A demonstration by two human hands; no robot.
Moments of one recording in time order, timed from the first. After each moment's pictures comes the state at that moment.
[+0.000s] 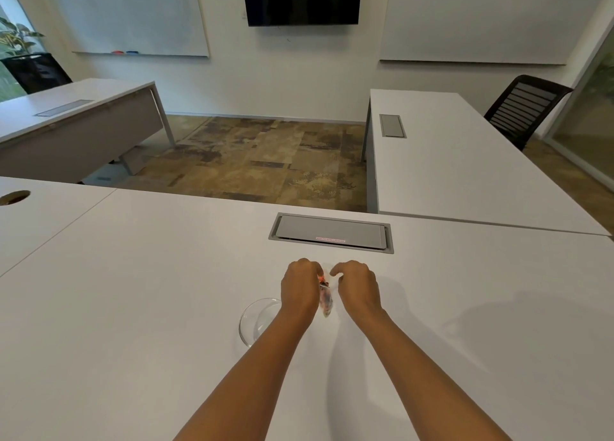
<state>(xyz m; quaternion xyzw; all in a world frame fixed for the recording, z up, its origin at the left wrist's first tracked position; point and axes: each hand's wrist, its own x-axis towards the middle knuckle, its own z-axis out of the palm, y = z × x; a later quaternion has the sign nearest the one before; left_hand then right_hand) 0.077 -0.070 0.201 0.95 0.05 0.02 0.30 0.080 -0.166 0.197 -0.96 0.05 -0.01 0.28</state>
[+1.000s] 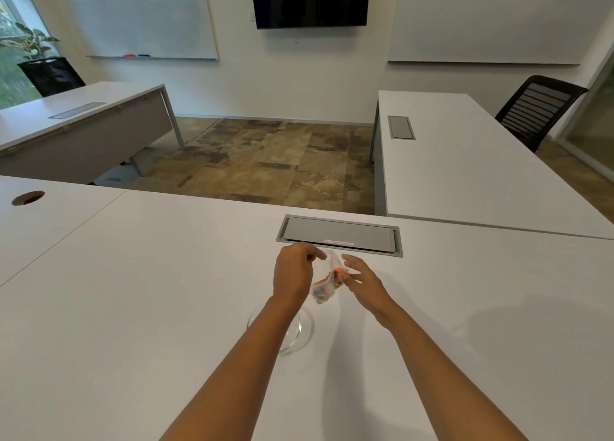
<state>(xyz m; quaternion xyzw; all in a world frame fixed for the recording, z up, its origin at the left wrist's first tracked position) 0.094 -0.041 0.214 0.91 0.02 0.12 0.40 0.106 -0.185 0.160 -0.81 0.02 0.09 0.58</state>
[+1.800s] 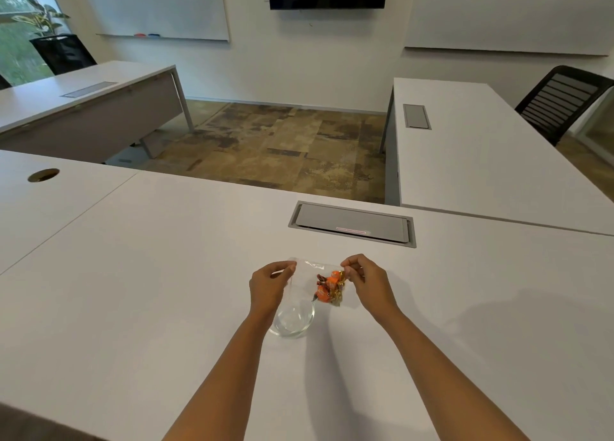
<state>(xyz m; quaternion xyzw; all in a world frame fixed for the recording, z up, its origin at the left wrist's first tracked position) 0.071 0.029 0.143 0.72 0.20 0.06 0.66 0.095 -0.166 0.136 -0.86 -0.04 -0.02 0.51</state>
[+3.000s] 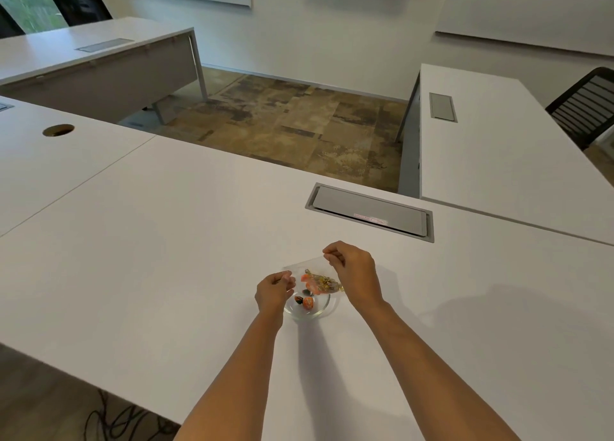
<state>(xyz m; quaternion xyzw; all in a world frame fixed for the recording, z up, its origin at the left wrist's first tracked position) 0.066 0.055 0.065 0.59 0.37 0.02 0.72 0.084 -0.094 0.148 -0.90 -0.12 -0.07 0.41</state>
